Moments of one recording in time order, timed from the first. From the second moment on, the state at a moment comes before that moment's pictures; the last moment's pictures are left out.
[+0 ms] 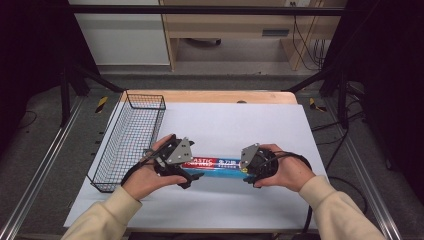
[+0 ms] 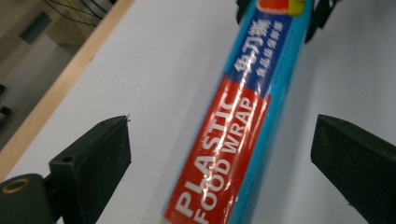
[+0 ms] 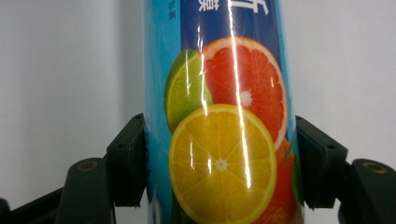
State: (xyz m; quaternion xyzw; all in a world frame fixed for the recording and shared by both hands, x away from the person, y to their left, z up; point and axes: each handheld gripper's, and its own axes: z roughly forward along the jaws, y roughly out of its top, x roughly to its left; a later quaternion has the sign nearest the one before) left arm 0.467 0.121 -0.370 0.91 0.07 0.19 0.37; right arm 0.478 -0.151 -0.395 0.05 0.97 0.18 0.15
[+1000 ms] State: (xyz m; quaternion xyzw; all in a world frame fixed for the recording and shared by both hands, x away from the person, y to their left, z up) left arm 0.474 0.079 -0.376 0.96 -0.02 0.18 0.22; right arm 0.477 -0.130 -0.351 0.01 0.98 0.17 0.13
